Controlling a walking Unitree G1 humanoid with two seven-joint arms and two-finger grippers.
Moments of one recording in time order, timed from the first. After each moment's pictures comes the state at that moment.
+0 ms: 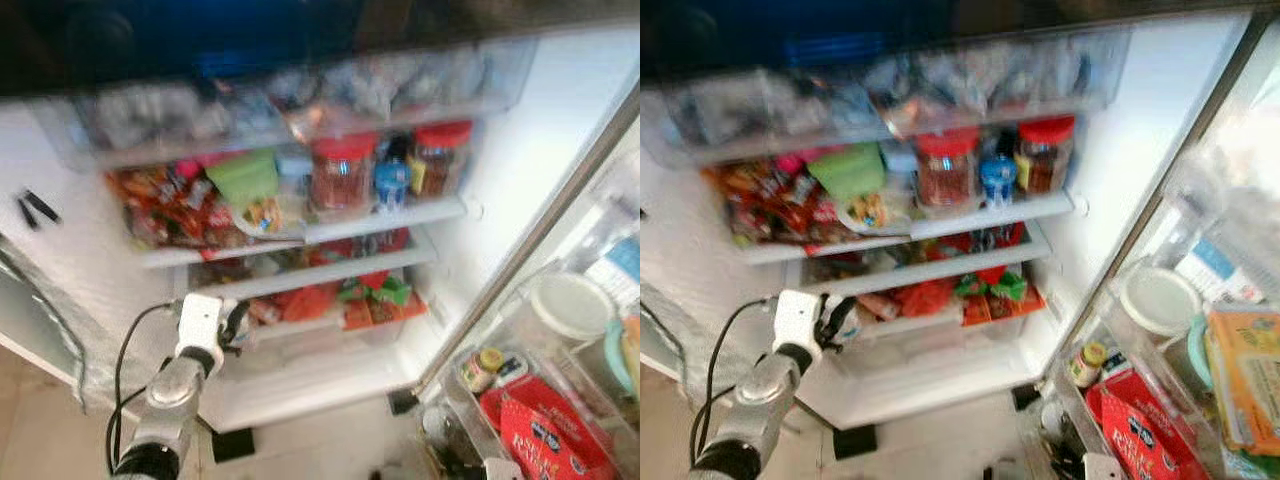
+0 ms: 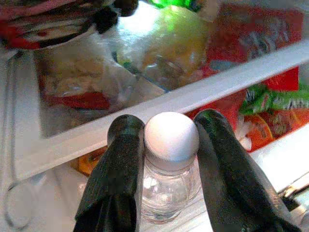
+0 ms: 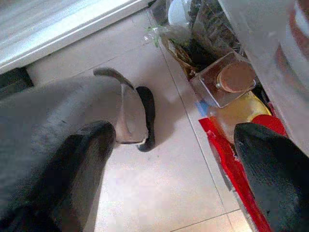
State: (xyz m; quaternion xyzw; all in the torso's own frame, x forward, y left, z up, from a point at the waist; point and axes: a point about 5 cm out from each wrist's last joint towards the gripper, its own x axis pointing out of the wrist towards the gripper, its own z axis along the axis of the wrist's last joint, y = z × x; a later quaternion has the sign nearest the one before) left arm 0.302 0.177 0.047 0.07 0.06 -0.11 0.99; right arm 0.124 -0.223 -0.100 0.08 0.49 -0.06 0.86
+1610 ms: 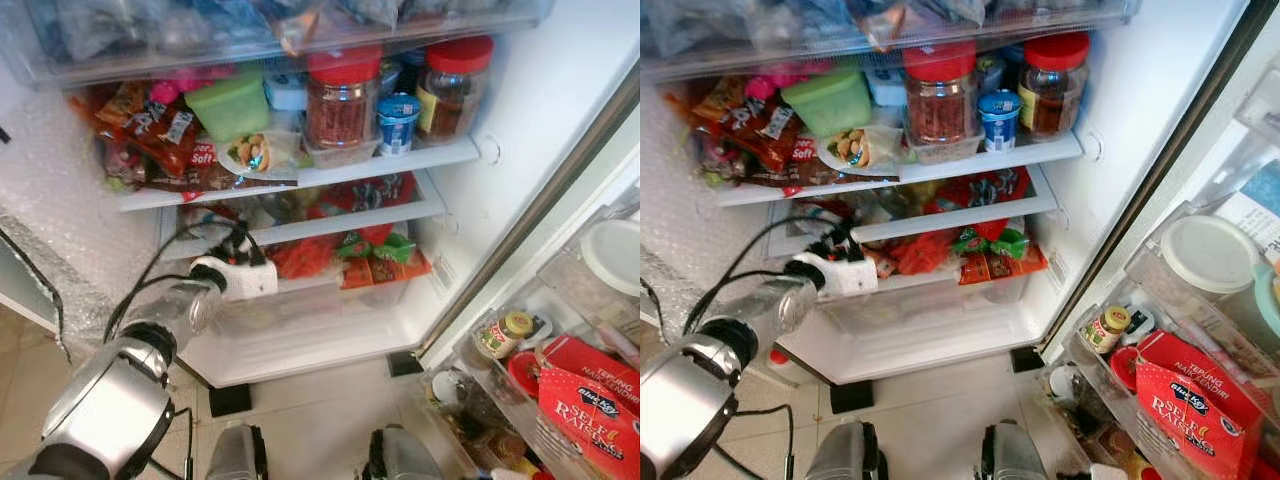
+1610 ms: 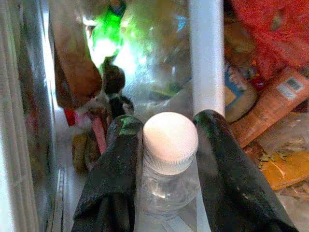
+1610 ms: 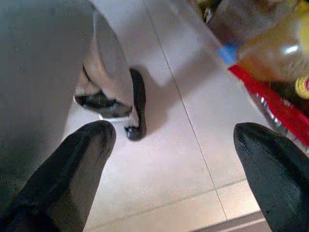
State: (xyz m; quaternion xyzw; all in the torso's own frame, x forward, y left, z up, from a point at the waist) left arm 0.378 0.154 0.116 0.67 -0.06 -0.15 0.73; right arm 0.102 -0.228 -0.104 0.08 0.50 -0.08 0.86
